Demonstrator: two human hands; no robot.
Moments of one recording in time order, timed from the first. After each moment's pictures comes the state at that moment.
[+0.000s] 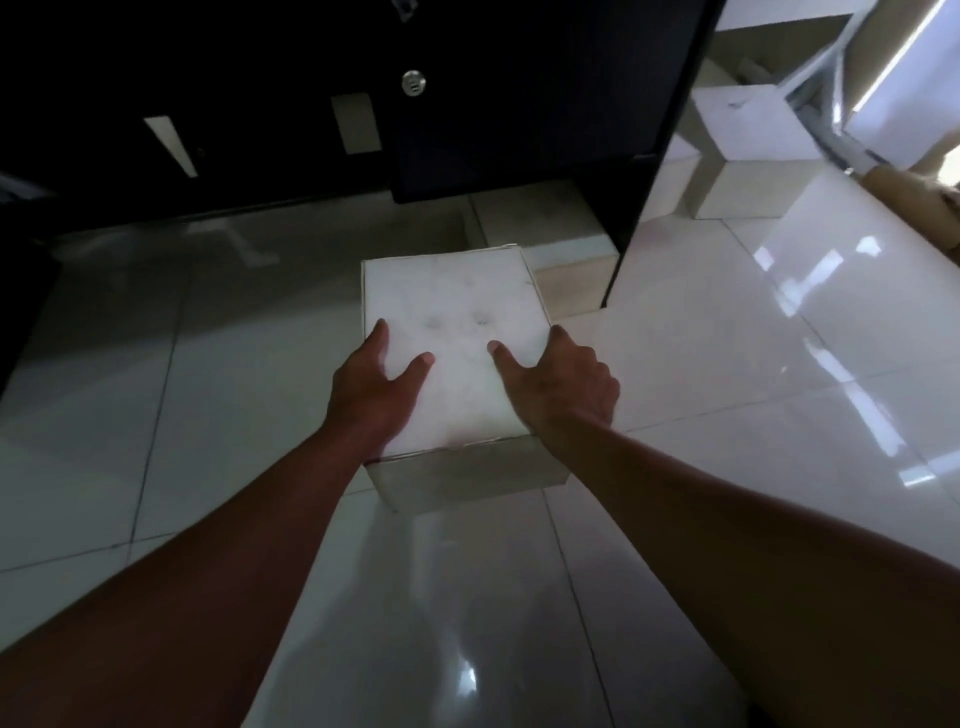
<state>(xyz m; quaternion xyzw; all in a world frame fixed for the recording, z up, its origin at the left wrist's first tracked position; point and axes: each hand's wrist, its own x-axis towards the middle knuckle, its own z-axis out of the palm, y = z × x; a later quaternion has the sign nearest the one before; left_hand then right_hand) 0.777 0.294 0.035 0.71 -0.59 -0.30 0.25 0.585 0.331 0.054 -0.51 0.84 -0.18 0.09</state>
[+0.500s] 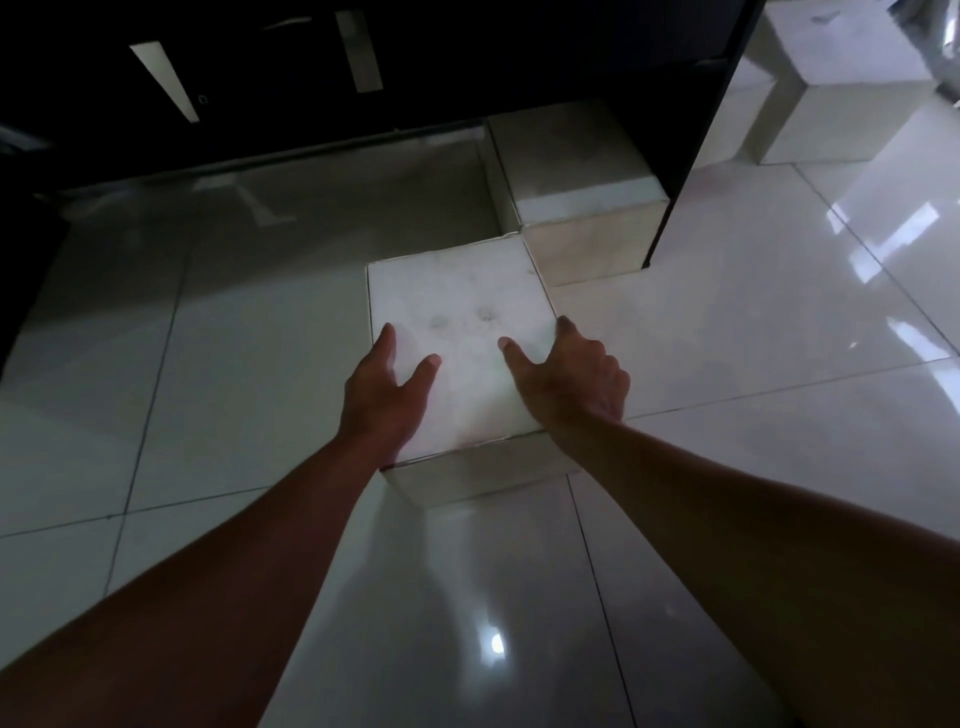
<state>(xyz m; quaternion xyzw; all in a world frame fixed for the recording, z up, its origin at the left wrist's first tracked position) 0.777 0.297 -0.046 0.73 -0.55 -0.30 0.27 0.586 0.312 -0.035 -0.53 0.82 -0.20 0.12</state>
